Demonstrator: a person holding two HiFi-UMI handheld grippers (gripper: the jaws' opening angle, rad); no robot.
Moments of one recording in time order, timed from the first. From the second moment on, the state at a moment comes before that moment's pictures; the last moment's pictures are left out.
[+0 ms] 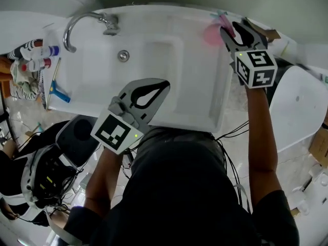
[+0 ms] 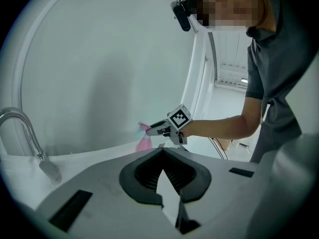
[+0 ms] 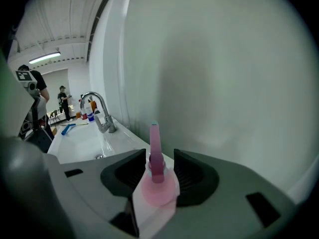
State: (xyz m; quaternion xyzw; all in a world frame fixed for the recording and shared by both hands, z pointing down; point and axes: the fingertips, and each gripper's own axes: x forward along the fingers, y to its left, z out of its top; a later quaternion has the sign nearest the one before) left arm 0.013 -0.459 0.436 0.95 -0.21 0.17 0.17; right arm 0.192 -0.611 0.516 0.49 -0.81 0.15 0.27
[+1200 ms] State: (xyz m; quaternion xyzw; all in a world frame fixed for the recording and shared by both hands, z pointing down) left arm 0.022 -0.462 0.440 0.95 -0.21 0.16 0.18; right arm 0.183 -0.599 0.475 0.48 -0.84 0.12 0.23
